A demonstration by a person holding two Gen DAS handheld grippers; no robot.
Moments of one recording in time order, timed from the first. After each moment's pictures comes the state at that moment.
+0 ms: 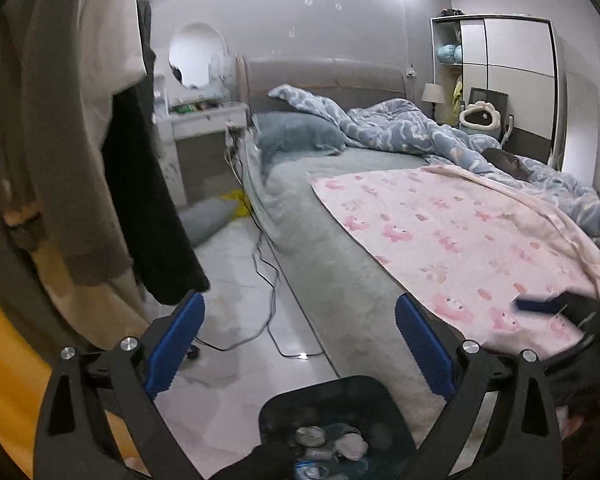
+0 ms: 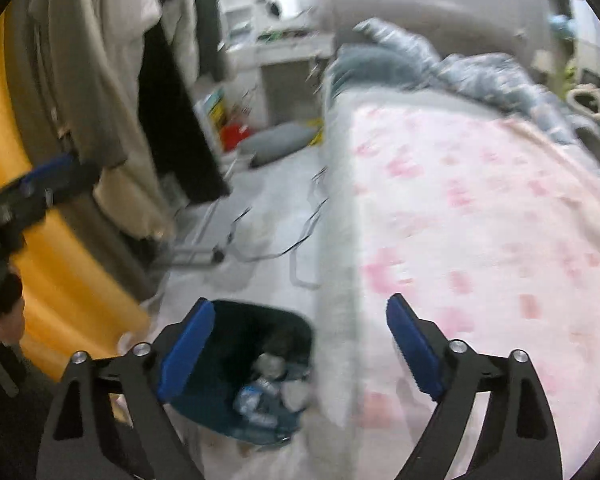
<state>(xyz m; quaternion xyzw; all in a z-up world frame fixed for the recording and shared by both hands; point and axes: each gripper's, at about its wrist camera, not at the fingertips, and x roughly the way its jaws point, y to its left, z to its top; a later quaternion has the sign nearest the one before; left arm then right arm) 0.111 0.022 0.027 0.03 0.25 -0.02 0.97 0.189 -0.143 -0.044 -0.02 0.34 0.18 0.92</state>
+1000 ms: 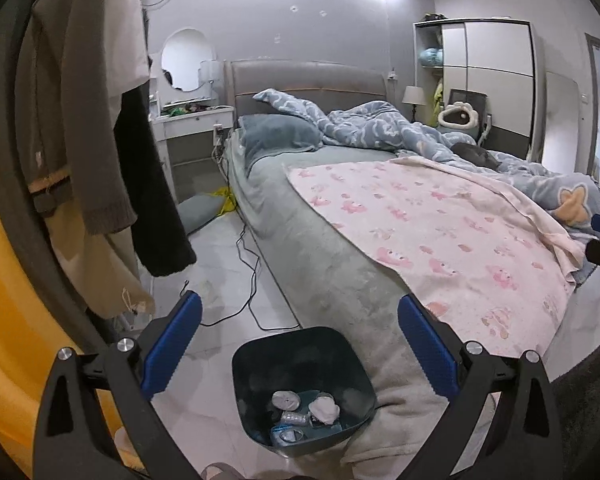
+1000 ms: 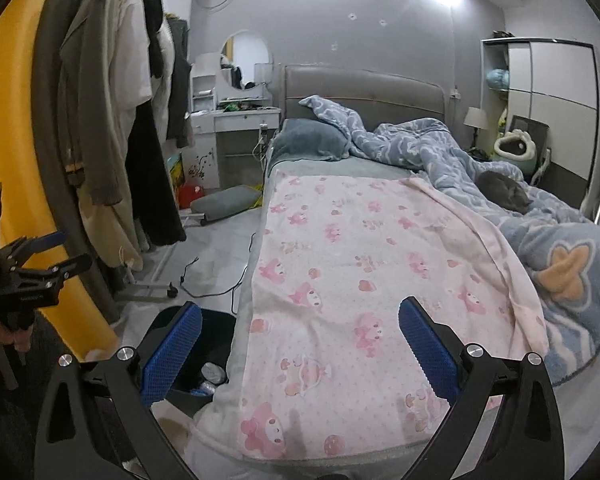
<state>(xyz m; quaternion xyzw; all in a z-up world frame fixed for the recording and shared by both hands) 0.011 -0.007 0.010 0.02 0.25 -0.03 0.97 0.035 -0.248 0.011 -0.04 0.24 0.12 0.96</state>
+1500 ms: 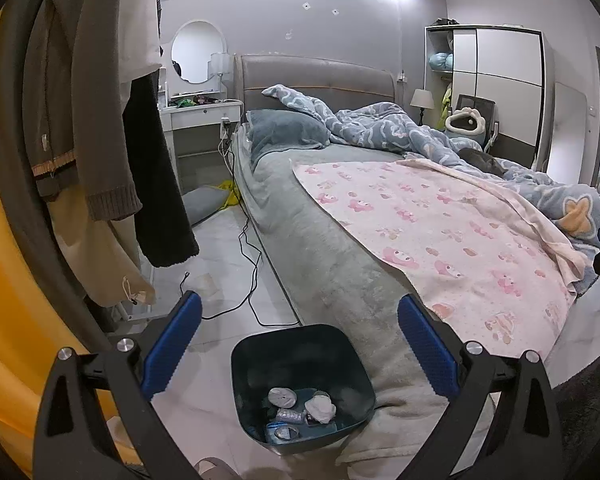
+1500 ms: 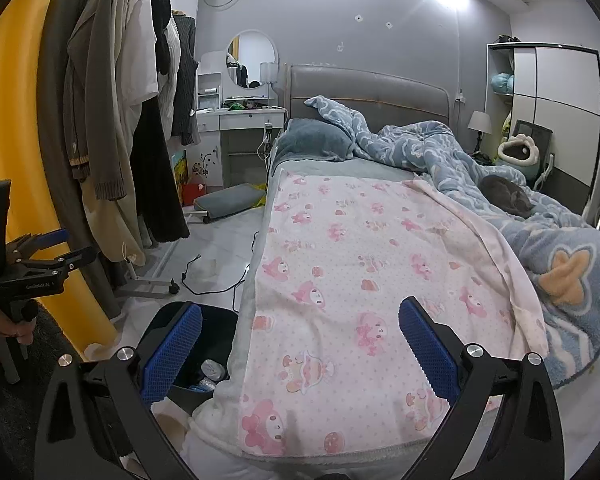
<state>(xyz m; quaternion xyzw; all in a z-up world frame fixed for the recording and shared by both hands) 0.010 0.002 0.006 0.00 0.25 -0.03 0.97 0.031 -0.248 0.013 -0.04 0.24 0.13 0.96</state>
